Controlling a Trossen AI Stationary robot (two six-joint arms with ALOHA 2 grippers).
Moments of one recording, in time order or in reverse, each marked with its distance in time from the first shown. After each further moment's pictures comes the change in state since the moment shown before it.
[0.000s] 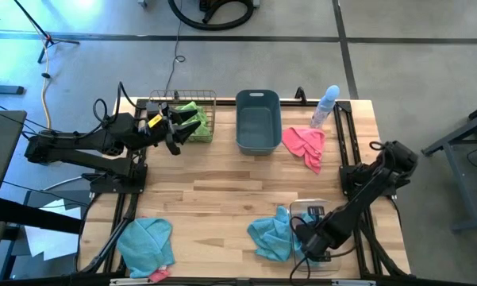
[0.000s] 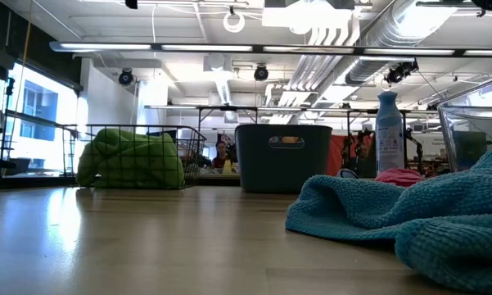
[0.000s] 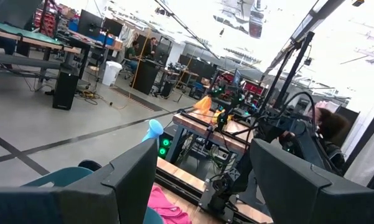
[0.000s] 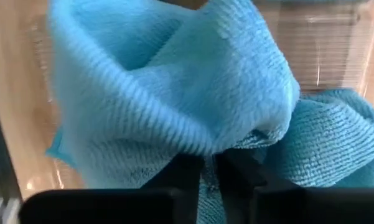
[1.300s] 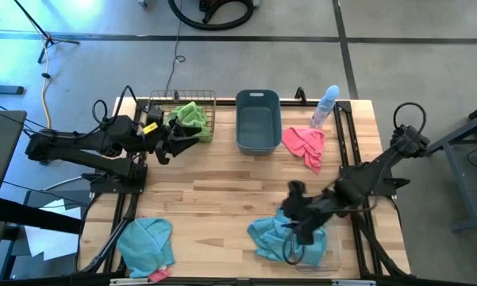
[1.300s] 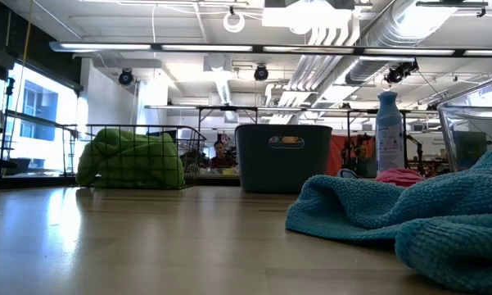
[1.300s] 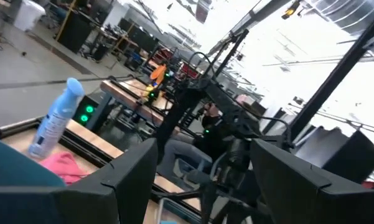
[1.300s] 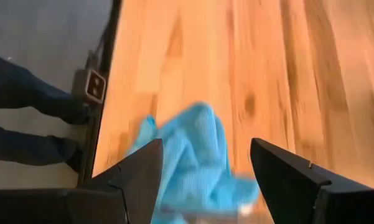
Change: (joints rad) left arm -0.056 -0.008 0.001 0.000 0.231 -0.264; right arm -0.213 -0.232 0.304 0.021 0.259 -0.332
